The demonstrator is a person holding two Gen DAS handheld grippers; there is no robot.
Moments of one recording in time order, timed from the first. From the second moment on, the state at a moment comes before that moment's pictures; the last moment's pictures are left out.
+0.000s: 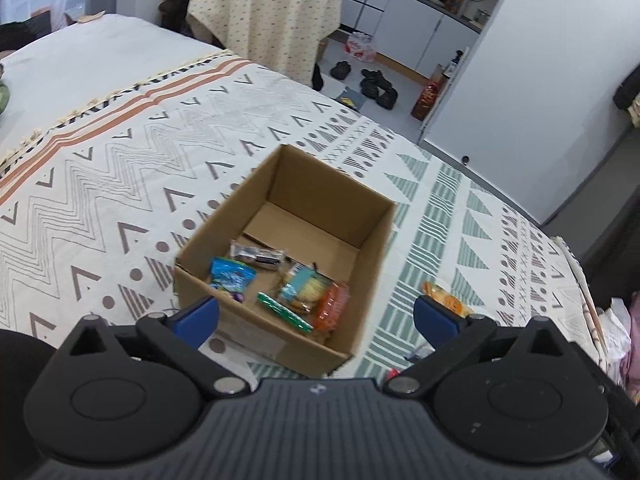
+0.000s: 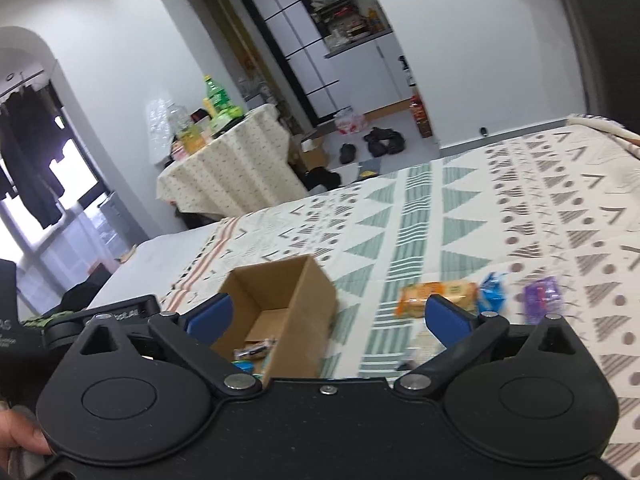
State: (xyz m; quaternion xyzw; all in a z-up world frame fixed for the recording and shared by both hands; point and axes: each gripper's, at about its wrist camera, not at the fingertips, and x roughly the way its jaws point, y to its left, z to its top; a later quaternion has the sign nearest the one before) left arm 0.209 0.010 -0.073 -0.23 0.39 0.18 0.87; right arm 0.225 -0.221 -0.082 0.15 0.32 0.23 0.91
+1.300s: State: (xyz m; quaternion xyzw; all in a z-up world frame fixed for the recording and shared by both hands) left arm 0.233 -0.092 -0.101 -0.18 0.45 0.11 0.86; right arm 0.234 -0.344 -0.104 0.19 0.38 0.14 0.89
